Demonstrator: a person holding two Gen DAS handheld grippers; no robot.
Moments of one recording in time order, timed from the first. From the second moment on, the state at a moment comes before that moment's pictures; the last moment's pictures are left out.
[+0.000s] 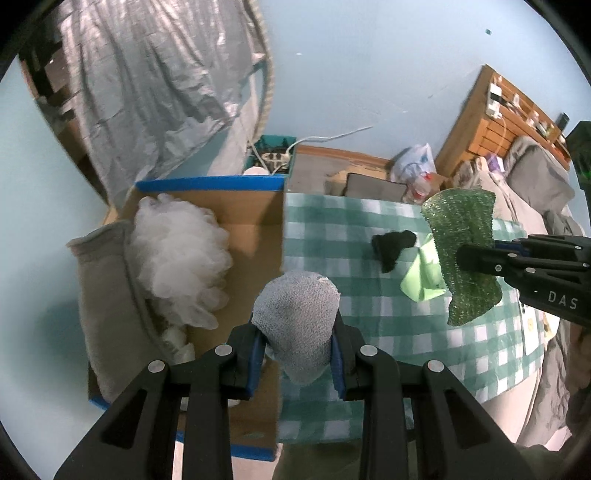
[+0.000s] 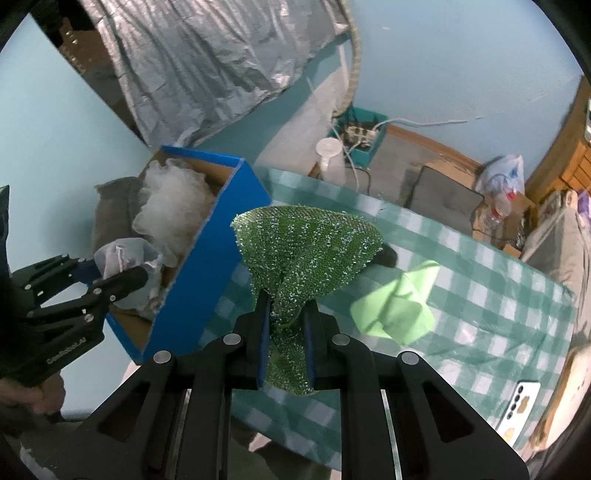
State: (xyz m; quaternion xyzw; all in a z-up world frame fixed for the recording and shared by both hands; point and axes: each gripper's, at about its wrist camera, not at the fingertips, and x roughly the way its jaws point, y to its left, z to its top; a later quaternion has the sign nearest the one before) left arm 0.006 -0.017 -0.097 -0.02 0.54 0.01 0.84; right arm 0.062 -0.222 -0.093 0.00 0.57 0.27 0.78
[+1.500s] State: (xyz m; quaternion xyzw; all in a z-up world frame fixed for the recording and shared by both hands) left arm -0.008 0.094 -0.132 -0.09 0.56 0.09 0.82; right arm 0.087 -0.030 -0.110 -0.06 0.58 0.38 0.71
